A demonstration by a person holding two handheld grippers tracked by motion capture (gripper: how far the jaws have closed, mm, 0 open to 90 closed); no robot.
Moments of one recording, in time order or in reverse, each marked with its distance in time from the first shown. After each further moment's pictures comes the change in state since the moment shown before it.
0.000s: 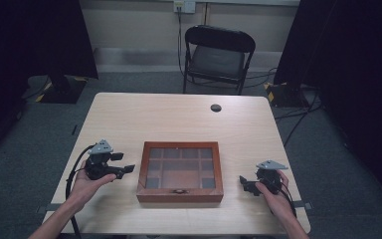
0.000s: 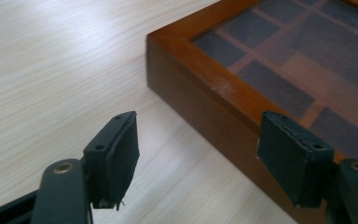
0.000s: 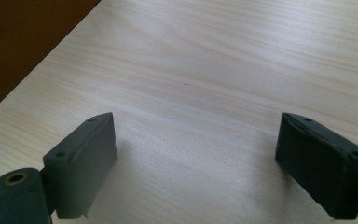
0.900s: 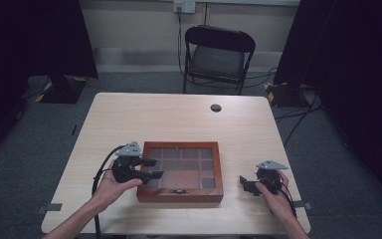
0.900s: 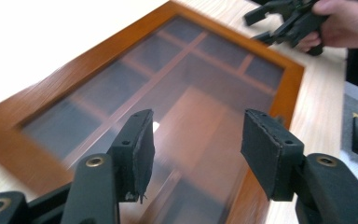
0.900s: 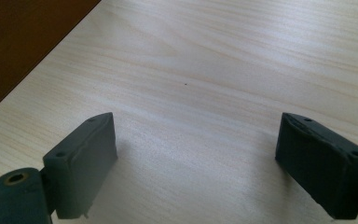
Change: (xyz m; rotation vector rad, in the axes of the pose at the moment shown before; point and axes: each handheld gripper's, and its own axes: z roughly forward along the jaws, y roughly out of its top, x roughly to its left) left arm -0.075 0.049 0.027 -0.015 -0.246 0.078; right arm 0.000 0.000 0.000 0.000 0.001 -0.001
